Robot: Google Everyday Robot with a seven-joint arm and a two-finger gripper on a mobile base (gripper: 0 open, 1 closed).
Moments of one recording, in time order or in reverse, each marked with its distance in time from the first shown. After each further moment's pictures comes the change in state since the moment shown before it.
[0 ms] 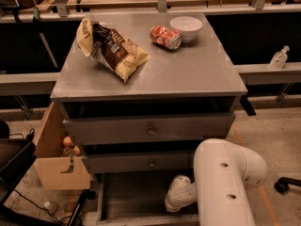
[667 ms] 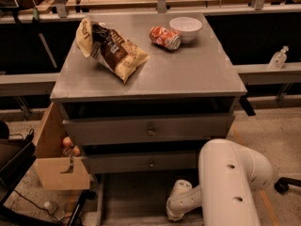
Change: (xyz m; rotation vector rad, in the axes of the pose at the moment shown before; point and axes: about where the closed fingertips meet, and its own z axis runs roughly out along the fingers) arm 0.005 0.041 -0.010 -0.070 0.018 0.071
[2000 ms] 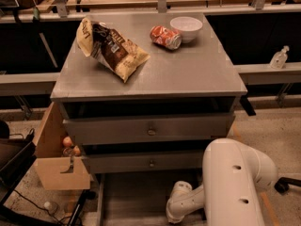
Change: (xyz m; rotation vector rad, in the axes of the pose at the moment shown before) arm -0.004 0.019 -0.009 -0.027 0.008 0.043
